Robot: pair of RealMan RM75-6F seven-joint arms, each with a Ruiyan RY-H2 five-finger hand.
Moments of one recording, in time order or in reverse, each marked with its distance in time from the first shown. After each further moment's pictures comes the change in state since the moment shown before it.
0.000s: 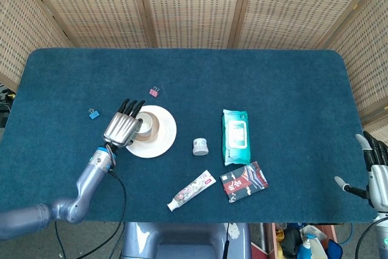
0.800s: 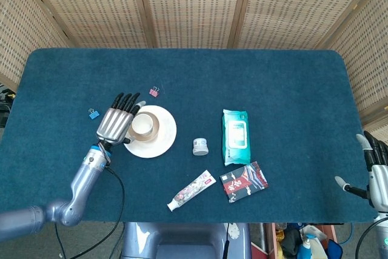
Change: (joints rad) left arm 0.037 0.076 -0.018 -0.109 0.043 0.117 -0.140; right arm 0.002 -0.003 0.000 0.004 -0.003 -0.002 -0.006
